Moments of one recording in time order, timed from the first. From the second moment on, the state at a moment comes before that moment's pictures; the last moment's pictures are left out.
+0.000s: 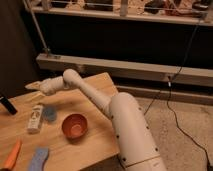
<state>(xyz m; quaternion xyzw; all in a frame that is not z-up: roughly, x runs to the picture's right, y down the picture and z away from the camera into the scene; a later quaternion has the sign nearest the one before) -0.431 0.014 0.805 -0.30 -0.65 0.11 0.69</state>
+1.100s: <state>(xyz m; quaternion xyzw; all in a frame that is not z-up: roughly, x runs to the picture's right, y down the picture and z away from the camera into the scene) -0.481 0.030 0.810 -0.33 -0.66 0.08 0.67</state>
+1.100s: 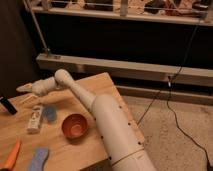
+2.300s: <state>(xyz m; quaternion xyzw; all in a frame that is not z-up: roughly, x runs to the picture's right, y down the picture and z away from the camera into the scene) -0.513 0.036 0.817 -0.35 -0.67 0.06 0.65</state>
